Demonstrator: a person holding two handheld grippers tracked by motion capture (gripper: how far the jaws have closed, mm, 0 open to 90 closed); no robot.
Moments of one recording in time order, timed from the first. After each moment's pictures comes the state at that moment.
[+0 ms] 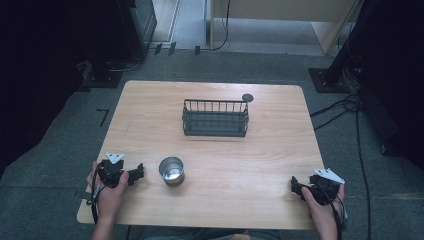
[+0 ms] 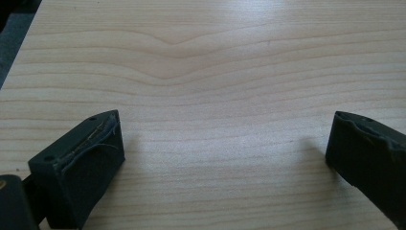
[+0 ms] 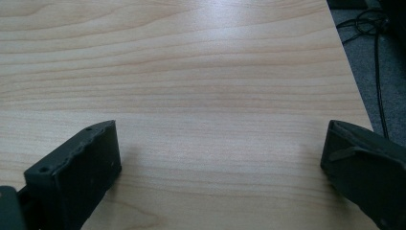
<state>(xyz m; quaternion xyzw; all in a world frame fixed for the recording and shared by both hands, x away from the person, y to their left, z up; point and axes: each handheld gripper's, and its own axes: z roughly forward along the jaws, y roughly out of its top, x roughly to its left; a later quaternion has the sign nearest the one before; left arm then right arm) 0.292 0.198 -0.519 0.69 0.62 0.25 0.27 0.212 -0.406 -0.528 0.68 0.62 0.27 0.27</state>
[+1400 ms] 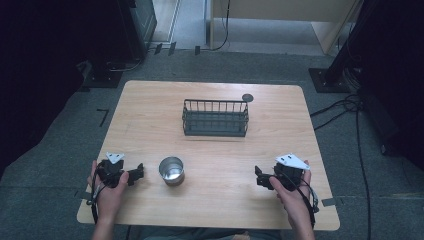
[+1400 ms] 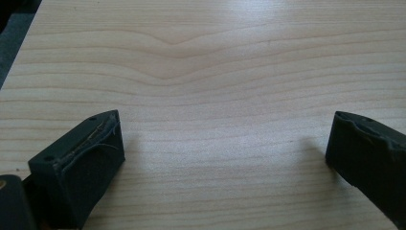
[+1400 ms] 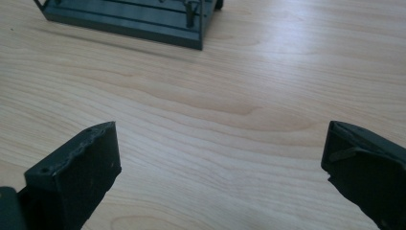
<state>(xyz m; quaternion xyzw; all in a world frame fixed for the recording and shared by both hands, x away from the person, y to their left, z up) 0.292 0.198 -0.519 0.69 0.62 0.25 0.27 0.236 -0.298 -0.470 0.57 0.69 0.36 0.25</state>
